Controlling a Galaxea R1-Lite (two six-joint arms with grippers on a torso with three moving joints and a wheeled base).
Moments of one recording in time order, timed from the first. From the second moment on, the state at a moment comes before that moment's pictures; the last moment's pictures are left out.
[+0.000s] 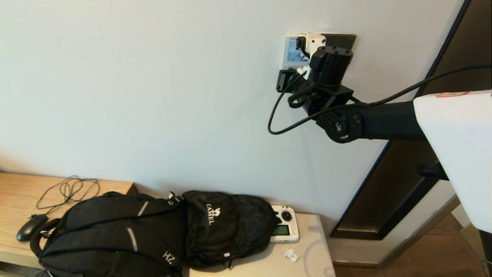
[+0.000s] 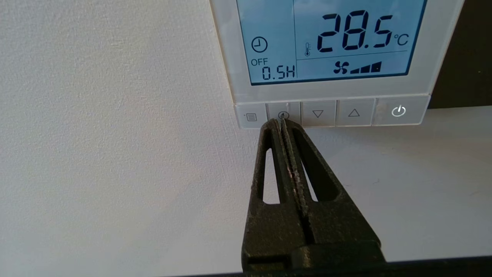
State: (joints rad) left arm 0.00 0.00 0.00 -0.01 0.00 0.00; right arm 0.46 2.19 -1.85 -0.63 -0.37 -0.01
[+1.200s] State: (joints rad) left arm 0.00 0.00 0.00 -0.01 0.00 0.00; right arm 0.48 2.15 -1.81 -0.64 -0.38 -0.01
